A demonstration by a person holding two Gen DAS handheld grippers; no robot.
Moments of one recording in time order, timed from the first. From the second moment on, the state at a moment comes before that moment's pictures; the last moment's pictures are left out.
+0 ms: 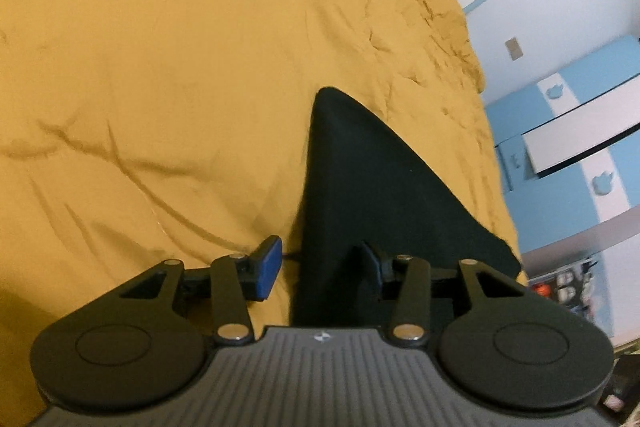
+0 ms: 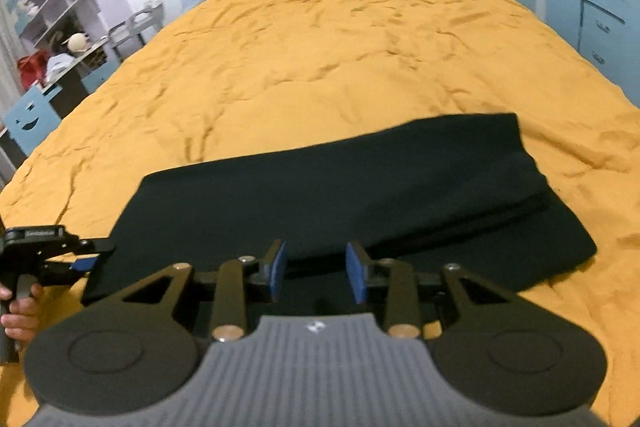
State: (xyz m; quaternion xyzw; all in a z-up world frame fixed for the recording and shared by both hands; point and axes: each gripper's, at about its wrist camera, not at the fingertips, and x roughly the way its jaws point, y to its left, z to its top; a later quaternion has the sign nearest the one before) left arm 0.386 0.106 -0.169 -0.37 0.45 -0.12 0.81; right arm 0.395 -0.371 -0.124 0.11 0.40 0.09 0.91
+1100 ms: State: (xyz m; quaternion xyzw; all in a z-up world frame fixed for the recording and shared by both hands) left arm 0.421 -0.130 -0.107 -0.20 0.51 -0.22 0.81; right arm 0.399 -0.410 -0.121 0.21 0.43 0.13 0.87
